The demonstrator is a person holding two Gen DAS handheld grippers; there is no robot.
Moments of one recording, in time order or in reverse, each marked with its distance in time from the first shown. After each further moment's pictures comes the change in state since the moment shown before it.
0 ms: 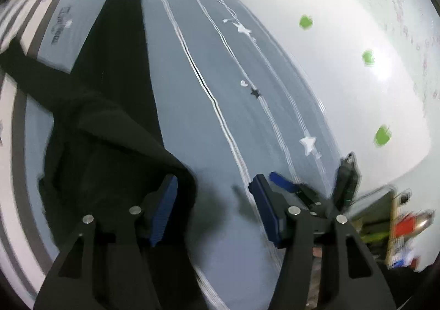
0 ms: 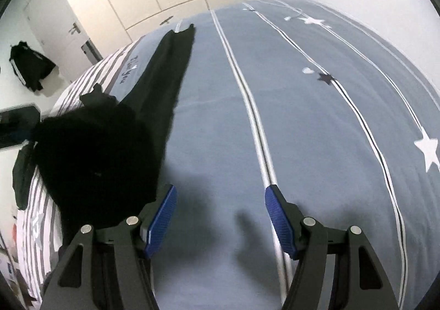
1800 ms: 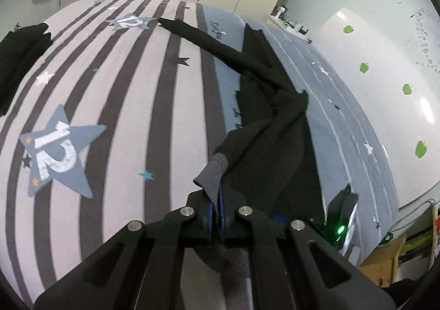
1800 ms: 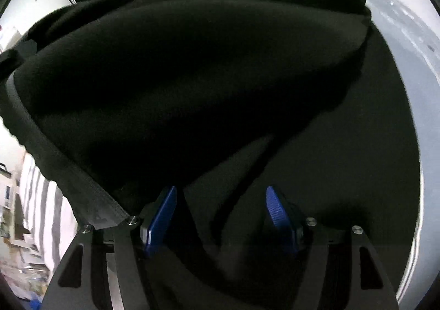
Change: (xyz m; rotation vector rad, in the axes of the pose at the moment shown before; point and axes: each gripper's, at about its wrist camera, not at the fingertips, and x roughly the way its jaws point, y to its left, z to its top) left arm -0.194 0.145 -0.254 -0.086 -0.284 0.347; right arm 0.033 0.288 -0.247 -0.255 0.167 0.129
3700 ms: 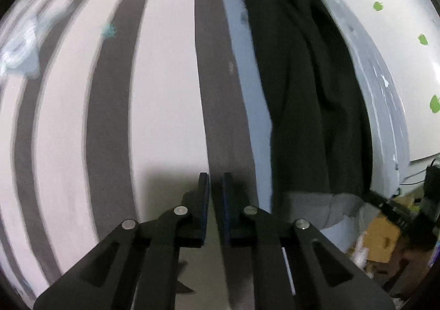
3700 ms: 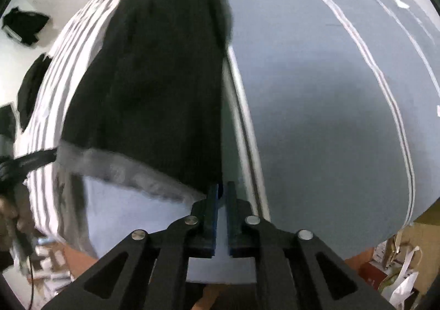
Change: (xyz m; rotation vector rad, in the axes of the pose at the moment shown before) left arm 0.072 -0.024 -0.093 0.001 0.324 0.031; right arm -0.112 -0.129 -0.124 0.304 0.151 -0.121
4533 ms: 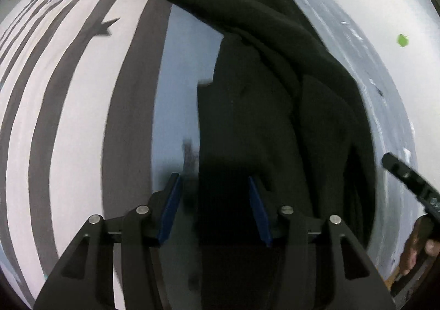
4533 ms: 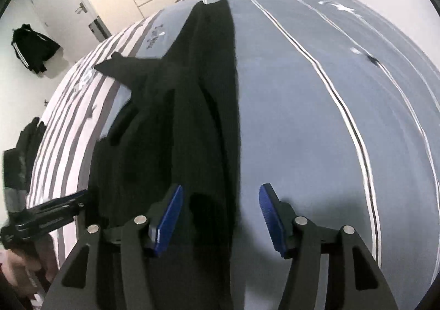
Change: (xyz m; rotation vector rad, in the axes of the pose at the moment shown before) left arm 0.097 -0.066 0.241 -0.006 -0.069 0.073; right arm 0.031 0.015 0.308 -0.104 -0.234 0.052
